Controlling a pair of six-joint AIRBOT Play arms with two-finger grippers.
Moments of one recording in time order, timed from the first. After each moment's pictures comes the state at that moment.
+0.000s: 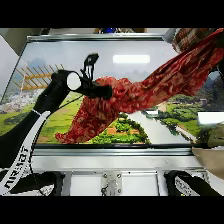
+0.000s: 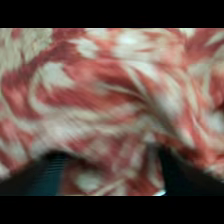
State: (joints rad) left arm -0.48 -1.42 1.37 1.26 -1.04 -1.74; right arm -0.09 -1.11 1.83 -1.40 1.25 1.52
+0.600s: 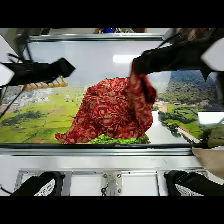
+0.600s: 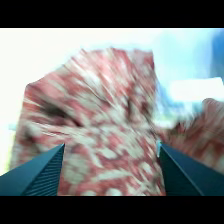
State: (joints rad) left arm -0.07 -1.07 1.39 1.17 -1.04 -1.69; right arm 0.50 -1.29 1.82 -1.33 1.25 1.62
